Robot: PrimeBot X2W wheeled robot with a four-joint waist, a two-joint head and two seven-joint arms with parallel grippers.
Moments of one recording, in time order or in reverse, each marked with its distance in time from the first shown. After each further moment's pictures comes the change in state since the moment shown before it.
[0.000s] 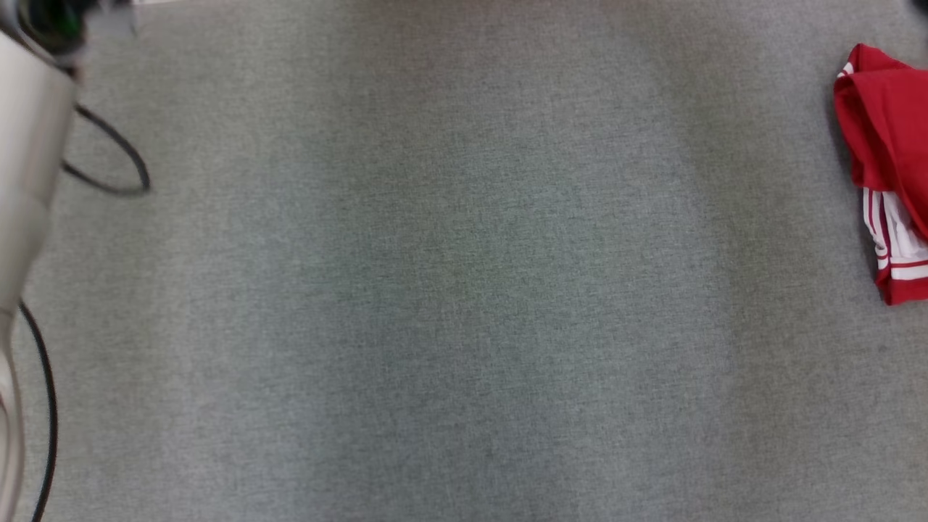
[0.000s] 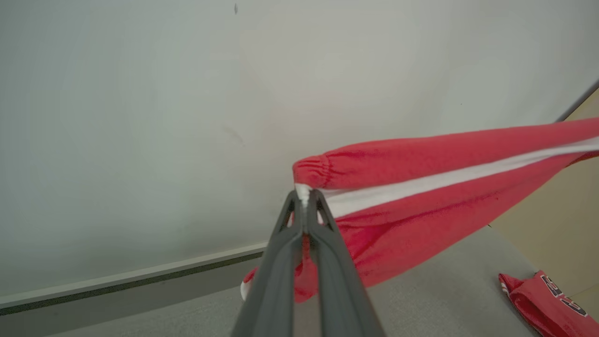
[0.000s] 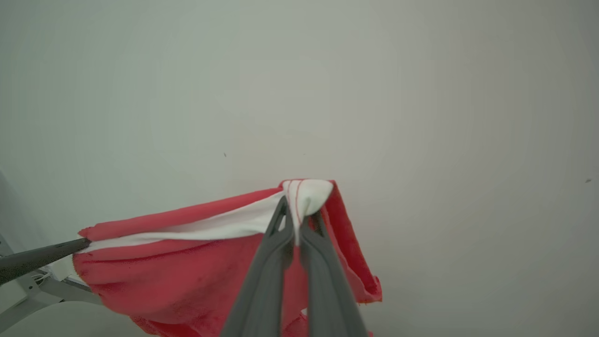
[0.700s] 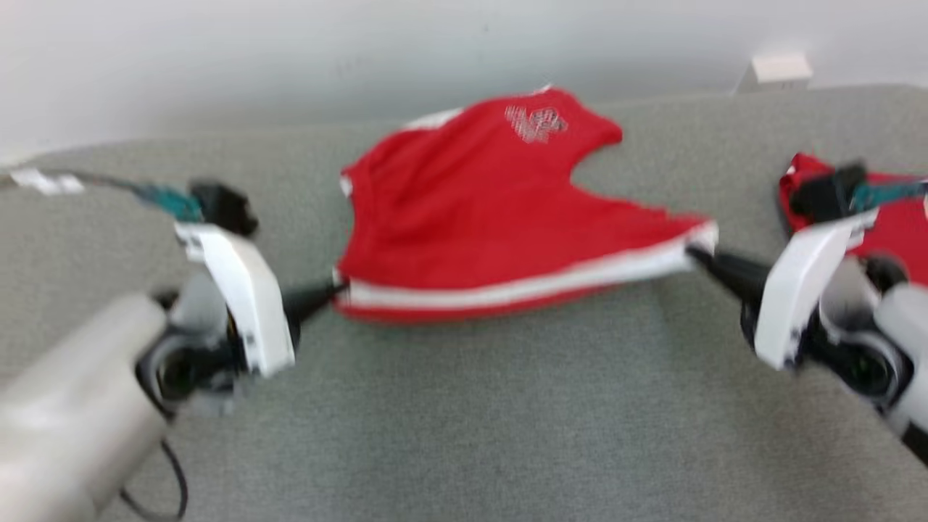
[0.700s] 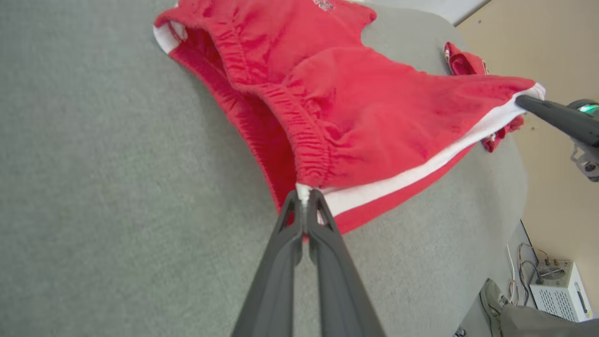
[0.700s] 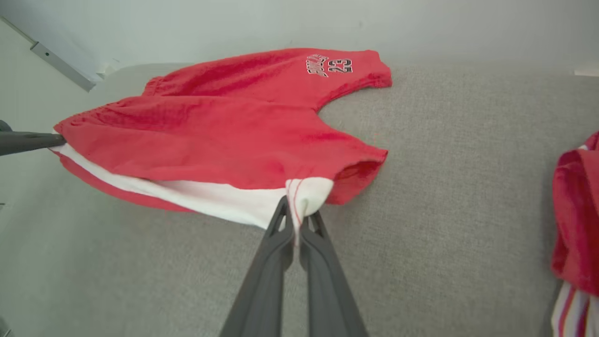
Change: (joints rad) left arm 0.585 0.218 -0.308 -0.451 -0.358 0.000 0.237; right arm 0.599 -0.288 0.342 -0.312 0.323 -0.001 0.345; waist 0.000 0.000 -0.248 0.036
